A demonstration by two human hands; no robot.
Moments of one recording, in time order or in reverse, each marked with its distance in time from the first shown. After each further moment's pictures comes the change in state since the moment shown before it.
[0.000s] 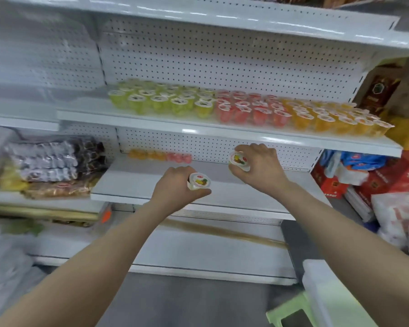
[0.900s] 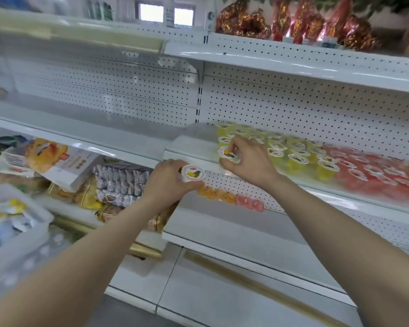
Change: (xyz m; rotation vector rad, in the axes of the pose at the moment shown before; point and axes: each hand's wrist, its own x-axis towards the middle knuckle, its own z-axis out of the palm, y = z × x) left_hand 0.058 -0.253 -0.221 0.043 0.318 -0.125; right_hand 0.262 -0.263 0.103 0.217 0.017 -0.225
